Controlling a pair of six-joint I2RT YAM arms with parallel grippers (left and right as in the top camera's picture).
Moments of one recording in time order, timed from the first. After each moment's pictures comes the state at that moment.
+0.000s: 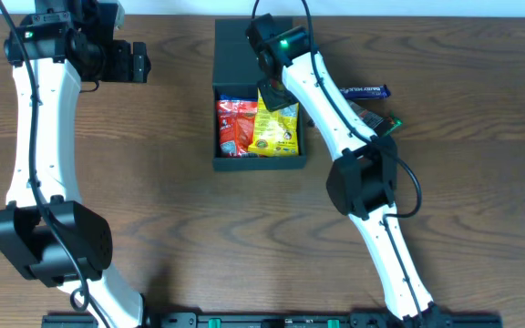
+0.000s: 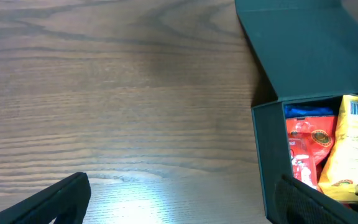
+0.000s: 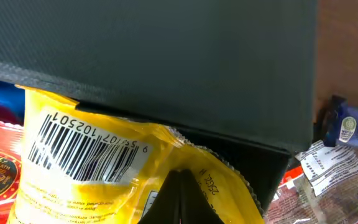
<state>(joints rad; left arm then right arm) 0.12 1.89 1.92 -1.09 0.23 0.15 0.49 2.63 2.60 -1.39 0.19 0.16</state>
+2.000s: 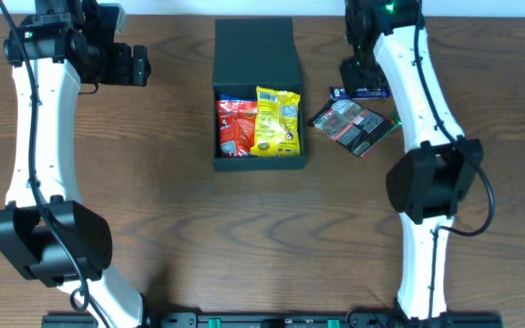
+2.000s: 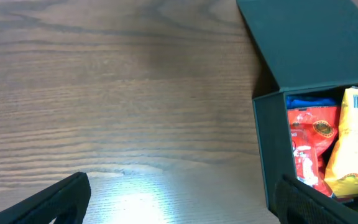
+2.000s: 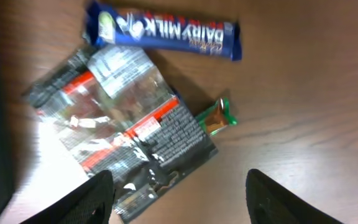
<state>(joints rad) 0.13 1.89 1.92 -1.11 0.23 0.17 0.19 2.32 2.30 -1.47 0.24 0.01</state>
